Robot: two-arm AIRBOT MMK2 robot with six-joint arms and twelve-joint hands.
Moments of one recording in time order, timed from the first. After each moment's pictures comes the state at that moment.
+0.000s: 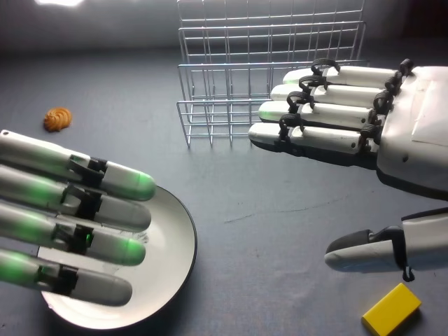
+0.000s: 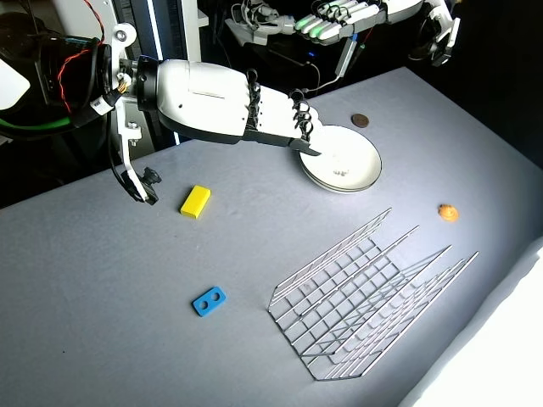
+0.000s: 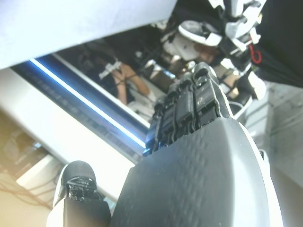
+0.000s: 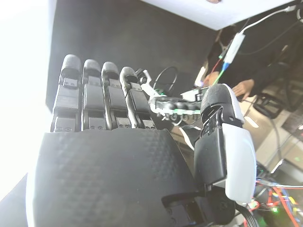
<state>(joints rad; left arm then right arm) 0.50 -0.63 1.17 1.50 -1.51 0.16 -0.50 -0.71 0.69 -0.40 0.62 -0.82</state>
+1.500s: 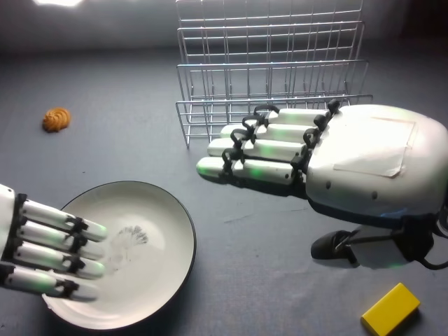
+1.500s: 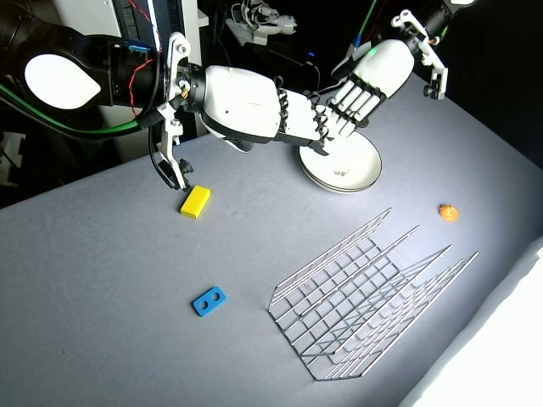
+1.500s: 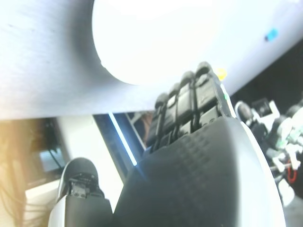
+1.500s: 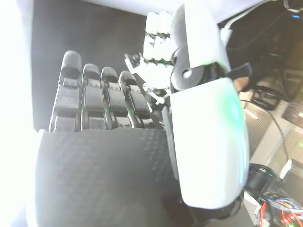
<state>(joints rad) 0.84 -0.71 1.24 1.58 -1.10 0.14 -0.44 -0.86 0.69 -0.33 0.44 -0.84</state>
